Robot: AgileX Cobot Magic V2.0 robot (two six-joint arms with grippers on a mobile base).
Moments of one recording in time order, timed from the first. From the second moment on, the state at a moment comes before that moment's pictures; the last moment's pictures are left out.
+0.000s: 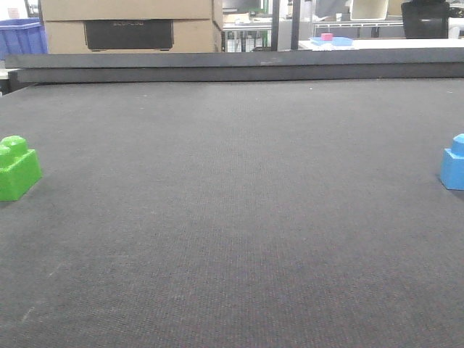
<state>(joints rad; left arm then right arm) 0.04 0.01 0.00 -0.01 0.05 -0.06 -0.04 0.00 0.00 0.14 0.06 -0.17</state>
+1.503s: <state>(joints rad) 0.04 0.30 -0.61 0.01 0.58 -0.04 -0.04 0.24 -0.57 0.20 0.50 -0.17</state>
